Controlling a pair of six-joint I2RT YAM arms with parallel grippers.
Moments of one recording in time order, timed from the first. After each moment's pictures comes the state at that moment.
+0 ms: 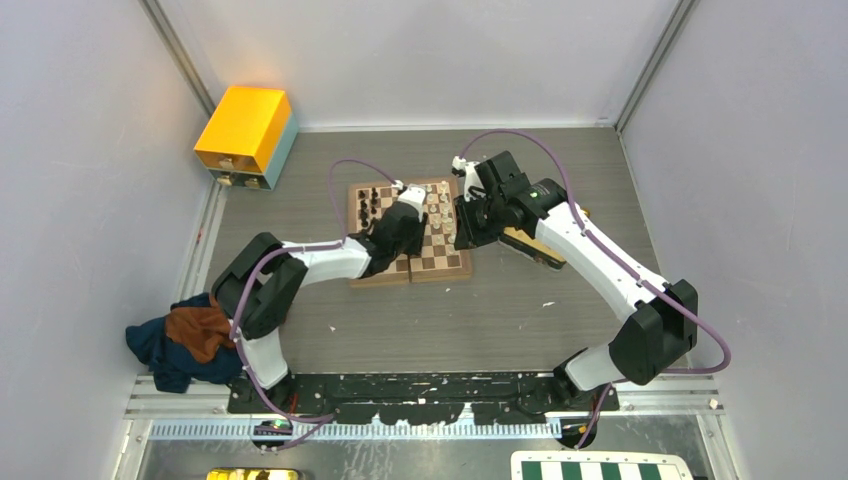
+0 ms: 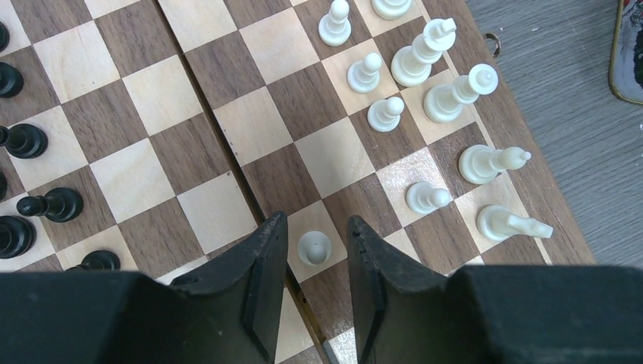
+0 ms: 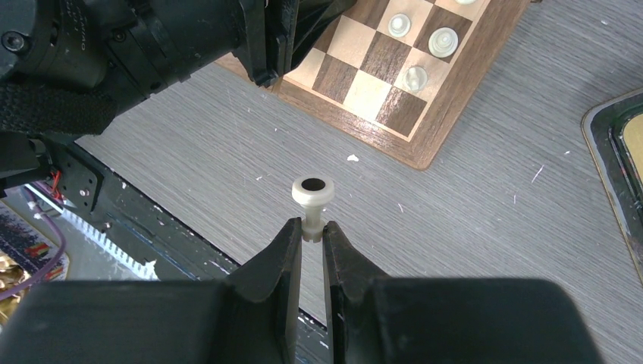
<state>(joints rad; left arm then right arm) -0.75 1.81 1.00 0.19 -0.26 -0.29 0.55 1.44 1.33 -0.84 -0.26 0.20</state>
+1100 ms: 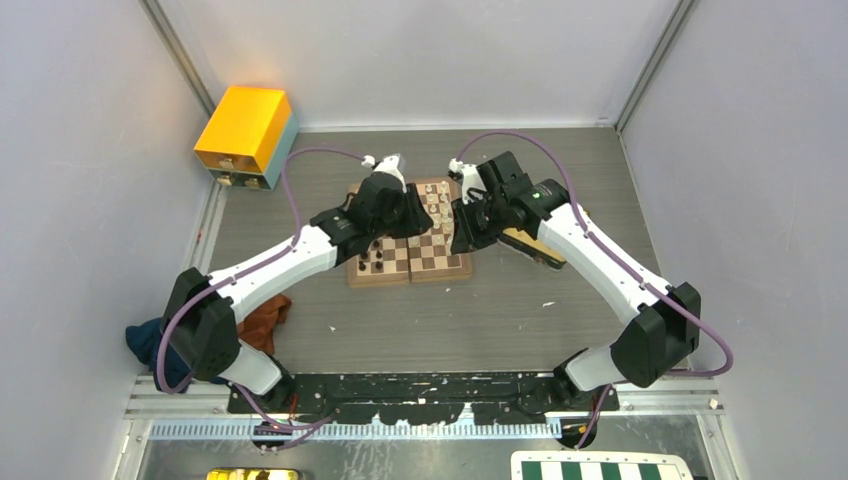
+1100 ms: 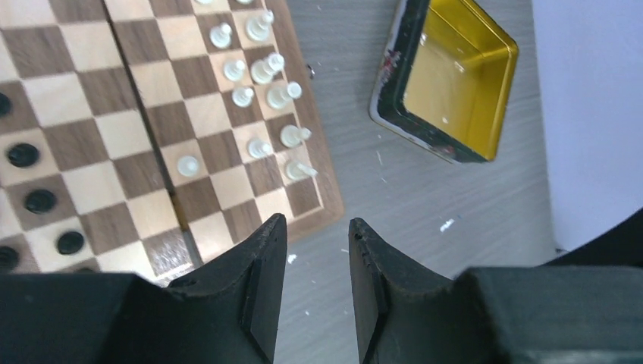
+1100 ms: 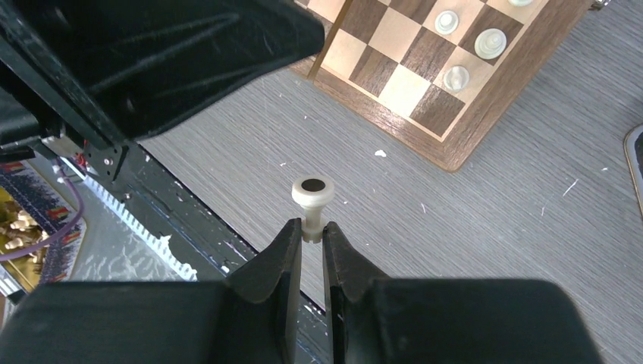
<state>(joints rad) -0.75 1.50 1.18 -0.24 -0.12 -0.69 0.55 1.43 1.33 -0.86 -0.35 0.16</state>
